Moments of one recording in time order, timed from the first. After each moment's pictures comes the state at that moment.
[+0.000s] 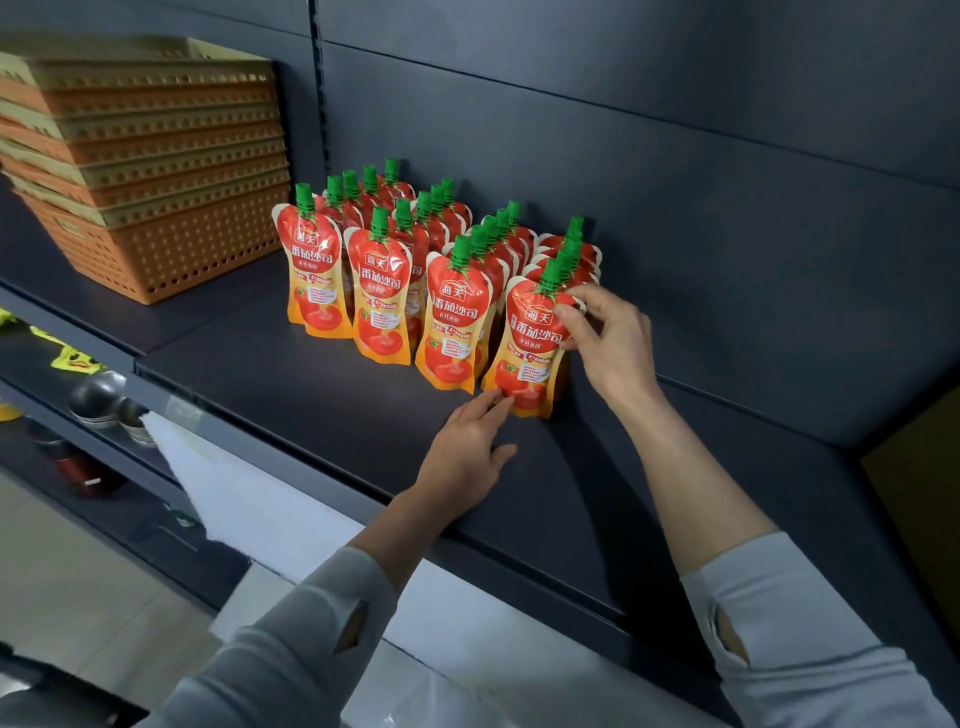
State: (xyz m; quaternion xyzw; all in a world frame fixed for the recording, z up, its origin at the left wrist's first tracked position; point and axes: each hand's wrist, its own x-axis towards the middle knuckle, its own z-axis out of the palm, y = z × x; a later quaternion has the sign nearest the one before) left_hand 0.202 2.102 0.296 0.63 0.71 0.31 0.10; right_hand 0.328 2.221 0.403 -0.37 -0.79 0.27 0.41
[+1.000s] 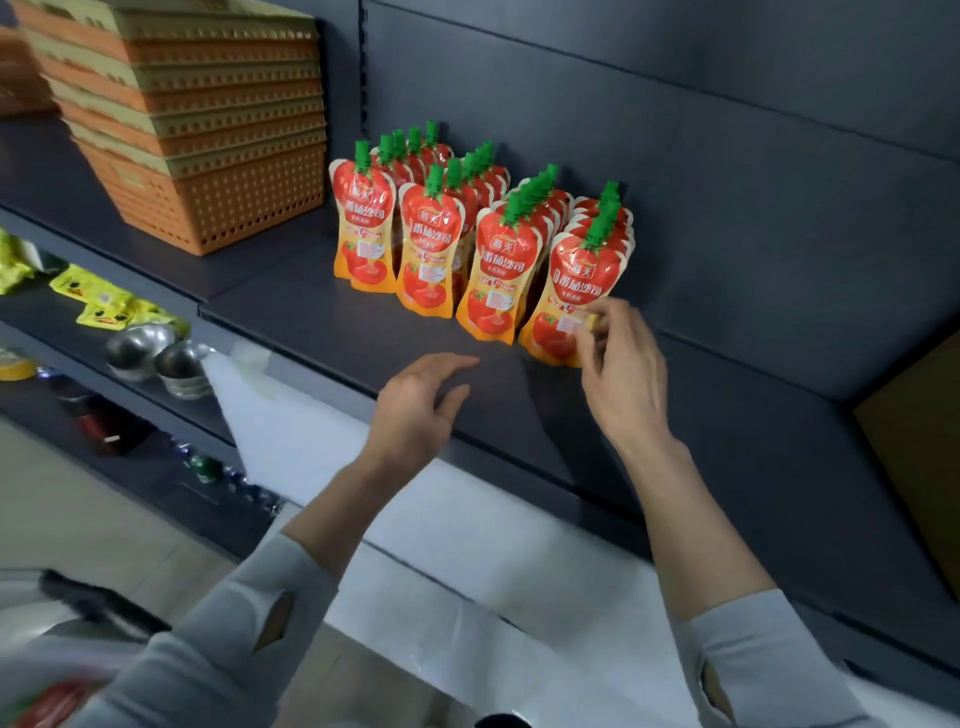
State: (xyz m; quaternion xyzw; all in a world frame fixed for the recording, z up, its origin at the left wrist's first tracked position) left_hand 0.144 1.991 0.317 0.57 0.68 0.46 0.07; right_hand 0.330 2.112 0.371 -0.42 -0.82 0.04 0.38
